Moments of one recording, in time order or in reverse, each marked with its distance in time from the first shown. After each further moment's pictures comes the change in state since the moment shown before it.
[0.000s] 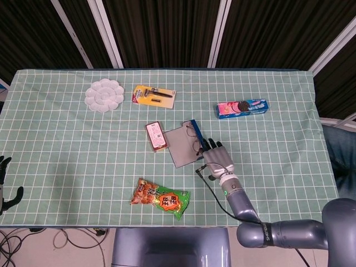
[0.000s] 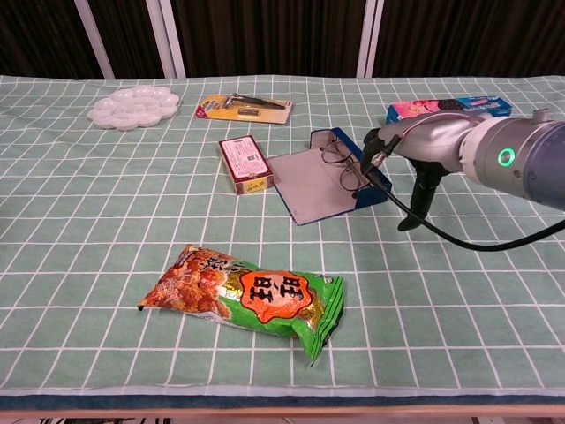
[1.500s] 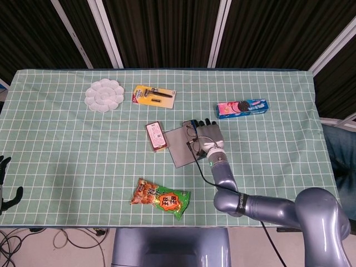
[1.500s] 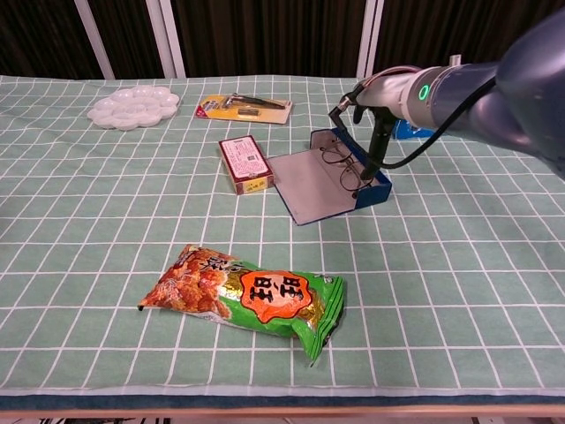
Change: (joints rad) left arm 0.003 0.003 0.003 0.006 0.015 0.004 -0.013; right arm 0.188 -0.086 0.146 0.311 0.303 -0.118 -0.004
